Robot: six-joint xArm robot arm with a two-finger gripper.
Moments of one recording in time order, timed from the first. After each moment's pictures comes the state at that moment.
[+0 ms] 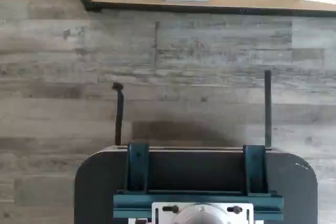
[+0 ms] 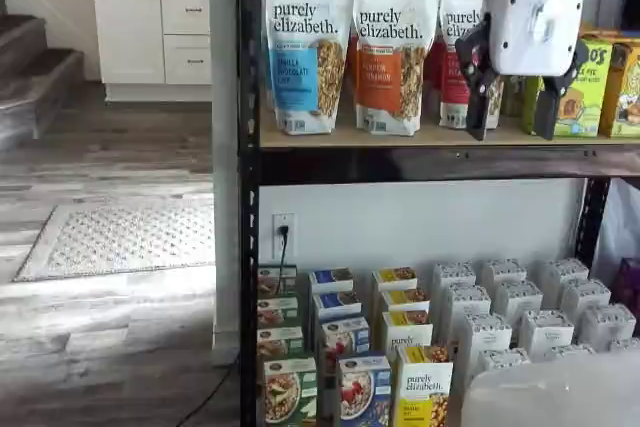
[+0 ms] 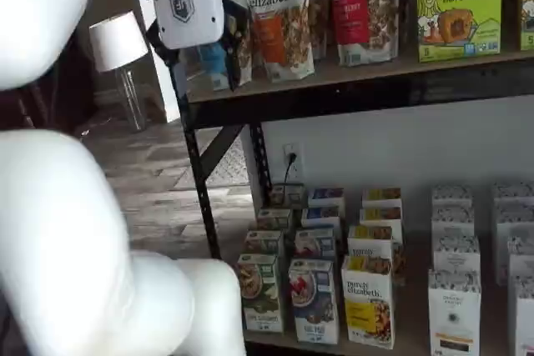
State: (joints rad) arm 0.01 -0.85 -1.14 0.04 1.99 0.03
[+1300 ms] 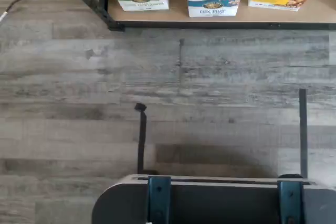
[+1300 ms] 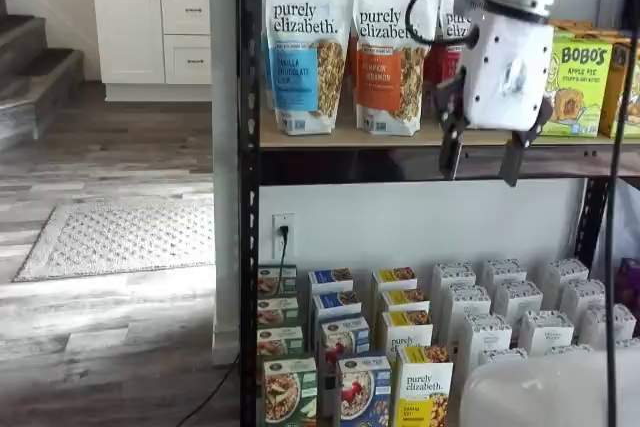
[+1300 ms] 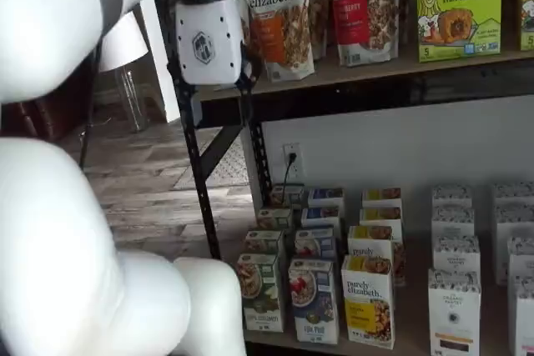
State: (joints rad) arm -0.05 -0.86 -0.93 0.12 1.76 -0.02
